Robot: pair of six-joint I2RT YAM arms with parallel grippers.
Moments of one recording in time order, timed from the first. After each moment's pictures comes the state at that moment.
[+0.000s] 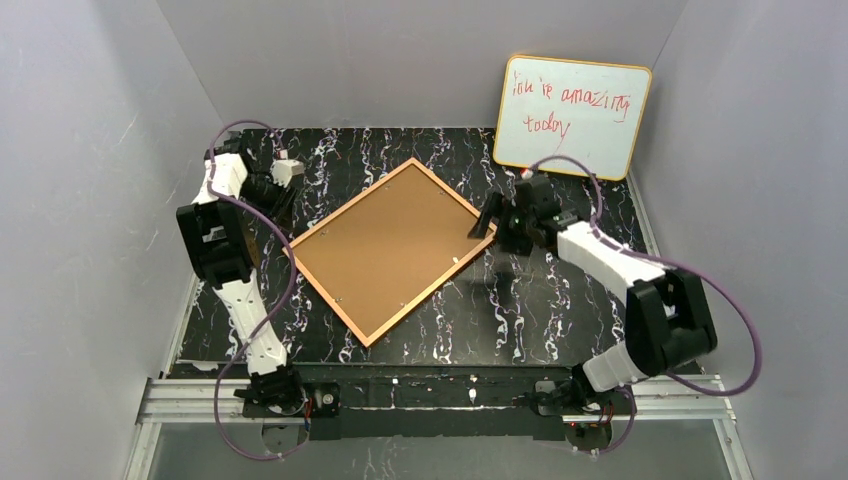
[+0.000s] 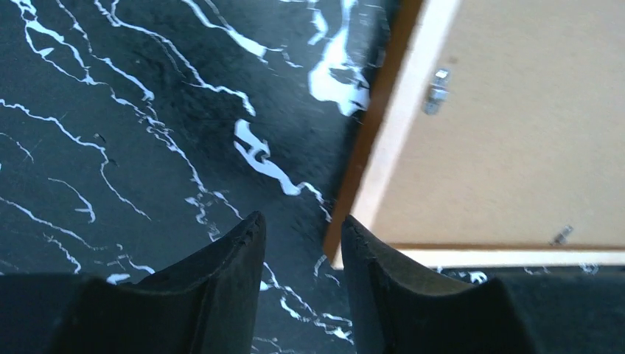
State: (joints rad) left arm 0.25 2.16 1.83 -1.19 0.45 0.83; right arm 0.42 1.52 1.03 -0.34 -0.15 0.67
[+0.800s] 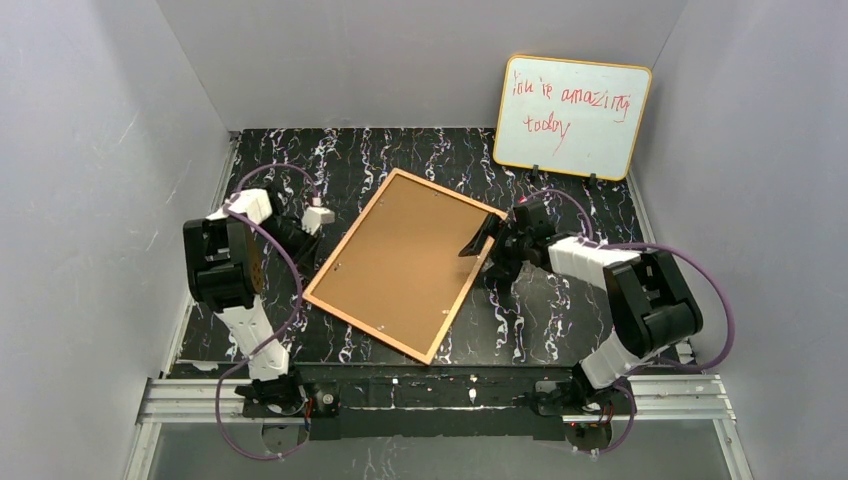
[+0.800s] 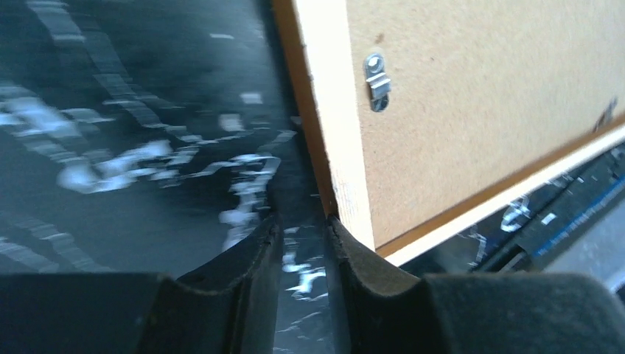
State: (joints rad) left arm 0.16 1.94 1.30 -1.05 0.46 0.85; right arm 0.41 1.56 0.74 -0.06 -0.38 0.91
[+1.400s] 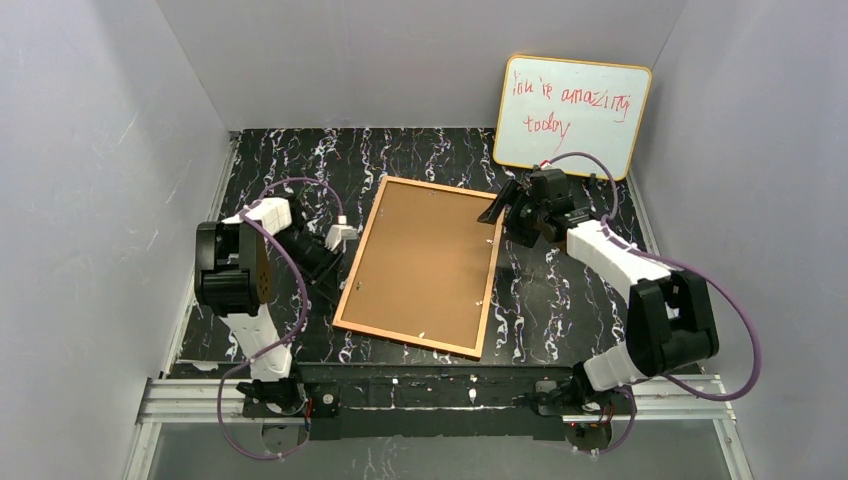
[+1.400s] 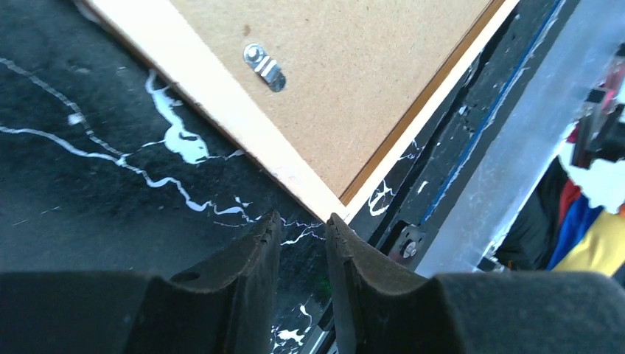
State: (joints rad) left arm 0.00 1.84 1.14 -1.22 0.65 0.90; right arm 0.33 1.48 0.95 -0.25 -0.21 0.79
